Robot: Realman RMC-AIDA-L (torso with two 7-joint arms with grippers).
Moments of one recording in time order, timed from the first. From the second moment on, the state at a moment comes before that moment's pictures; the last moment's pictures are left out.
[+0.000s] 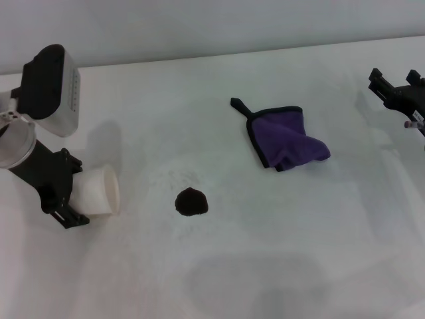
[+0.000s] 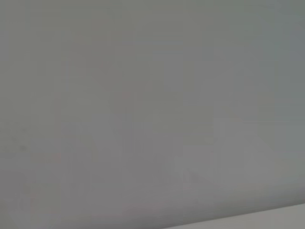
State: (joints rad) left arm -1.24 -2.08 2.85 -0.46 0.73 1.27 -1.19; right arm 0.51 2.03 -0.78 0.02 2.47 0.94 -2.62
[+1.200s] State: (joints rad) left arm -1.24 -2.08 2.85 -0.47 0.68 1.26 -1.22; right arm 0.51 2.03 -0.78 0.02 2.46 0.94 -2.62
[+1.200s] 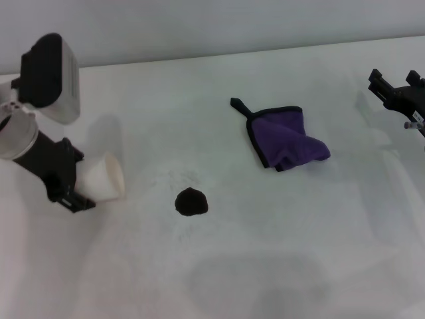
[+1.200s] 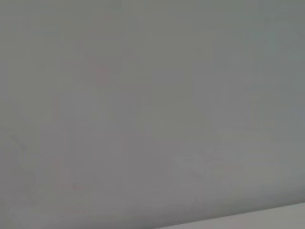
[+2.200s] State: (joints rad) left arm -0.77 -2.08 2.85 -0.32 -0.57 1.24 -0.81; right arm 0.51 2.03 -0.78 0.02 2.46 0.93 -2.62
